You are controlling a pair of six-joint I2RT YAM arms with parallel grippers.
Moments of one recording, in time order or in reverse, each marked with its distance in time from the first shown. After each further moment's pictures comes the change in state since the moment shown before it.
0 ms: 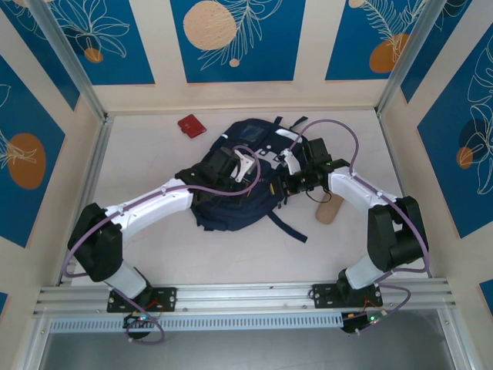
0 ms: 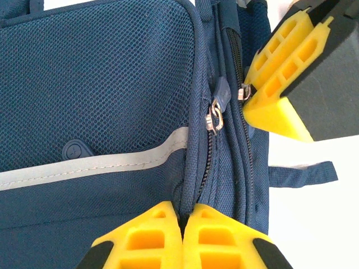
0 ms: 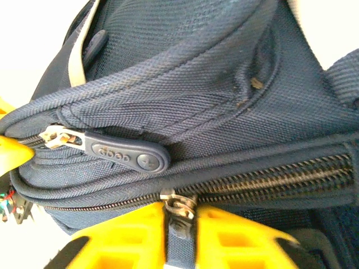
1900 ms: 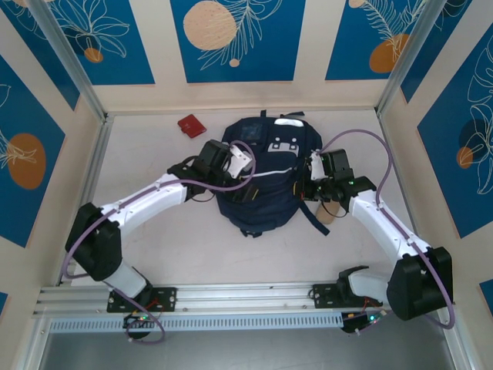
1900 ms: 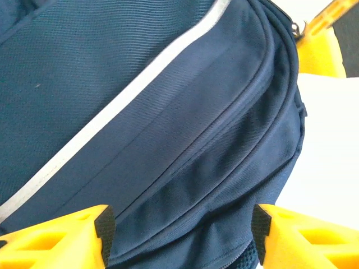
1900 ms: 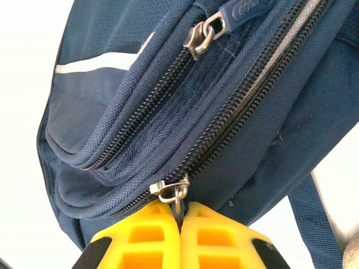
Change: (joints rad) left arm 0.066 0.009 0.011 0.018 0.236 0.183; right arm -0.054 -0.340 -0.130 -0.093 0.315 0.298
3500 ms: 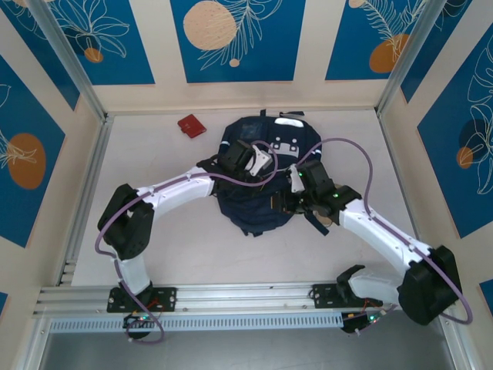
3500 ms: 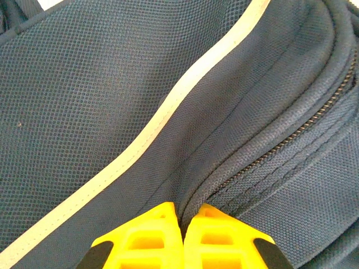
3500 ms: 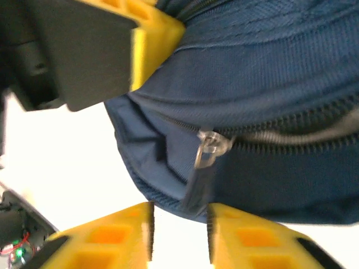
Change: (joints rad) left arm -0.053 0.233 0.156 0.045 -0.173 -0.085; right arm 0.250 -0.072 -0.063 0.051 0.017 0.203
